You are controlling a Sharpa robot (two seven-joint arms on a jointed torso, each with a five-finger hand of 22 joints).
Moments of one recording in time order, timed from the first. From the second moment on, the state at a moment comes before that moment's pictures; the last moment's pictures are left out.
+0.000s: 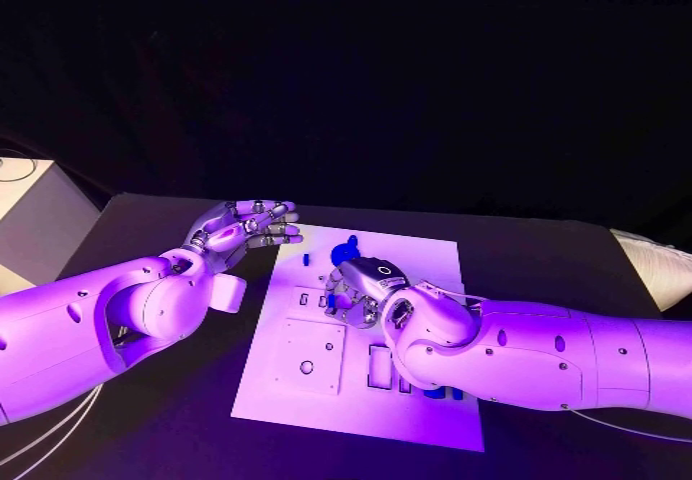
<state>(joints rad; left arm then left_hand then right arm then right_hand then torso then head) 1.23 -0.88 -0.04 1.56 0.01 -0.22 0.39 1.37 -0.16 0.55 0.17 0.10 0.87 0.22 0.20 0.17 1.01 0.18 0.11 0.07 0.98 0.13 0.33 0.32 0.17 0.92 0.24 0.25 0.11 1.19 -0.60 -0.18 1.62 -1.59 -0.53 -0.50 1.44 -0.17 0.34 0.26 0.15 1.02 0.11 0.28 0.35 1.47 0.04 1.55 1.31 1.47 -0.04 1.57 1.31 0.01 1.47 0.07 1.54 1.31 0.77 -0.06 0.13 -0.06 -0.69</state>
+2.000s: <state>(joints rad) 1.23 -0.88 -0.04 1.55 0.01 -0.21 0.38 1.37 -0.16 0.55 0.17 0.10 0.87 0.22 0.20 0.17 1.01 0.18 0.10 0.07 0.98 0.13 0.34 0.32 0.17 0.92 0.24 0.25 0.11 1.16 -0.59 -0.18 1.59 -1.61 -0.57 -0.49 1.34 -0.23 0.19 0.29 0.05 0.86 0.17 0.20 0.32 1.44 0.09 1.43 1.31 1.47 0.00 1.57 1.31 0.01 1.47 0.10 1.49 1.31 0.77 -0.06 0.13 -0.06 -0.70</state>
